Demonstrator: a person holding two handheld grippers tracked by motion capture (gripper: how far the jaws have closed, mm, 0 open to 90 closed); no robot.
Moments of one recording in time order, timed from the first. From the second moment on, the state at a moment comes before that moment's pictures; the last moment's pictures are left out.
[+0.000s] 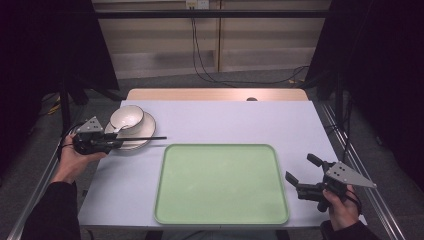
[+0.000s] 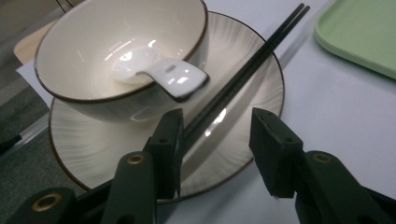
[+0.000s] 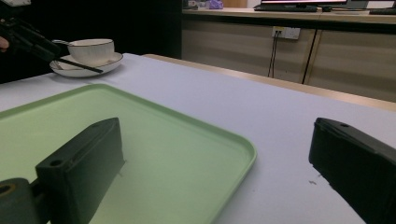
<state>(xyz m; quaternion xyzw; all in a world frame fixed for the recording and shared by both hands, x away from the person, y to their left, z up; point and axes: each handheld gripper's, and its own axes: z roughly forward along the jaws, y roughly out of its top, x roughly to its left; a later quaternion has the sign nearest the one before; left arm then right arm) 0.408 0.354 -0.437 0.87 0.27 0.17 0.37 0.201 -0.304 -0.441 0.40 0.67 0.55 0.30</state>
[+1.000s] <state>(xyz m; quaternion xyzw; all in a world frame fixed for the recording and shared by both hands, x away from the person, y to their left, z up) 0.423 0.336 -0.448 0.90 0.22 0.17 0.35 0.202 -0.303 -0.442 0.39 0.67 0.55 0.30</state>
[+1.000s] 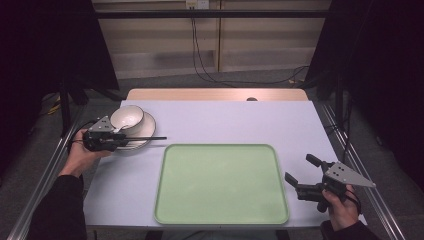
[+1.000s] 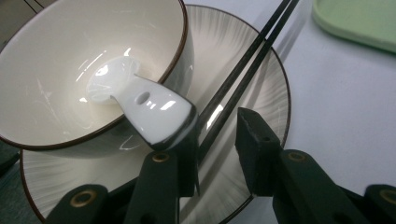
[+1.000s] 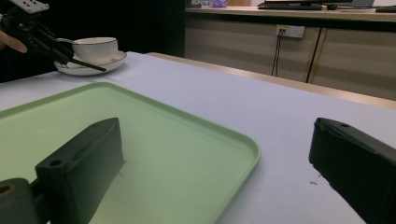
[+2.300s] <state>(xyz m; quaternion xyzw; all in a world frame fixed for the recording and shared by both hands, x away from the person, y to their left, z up) 0.422 0.335 -0.439 0.91 0.22 0.11 0.35 0.203 -0.303 -0.443 0.40 0.68 0.54 0.29</state>
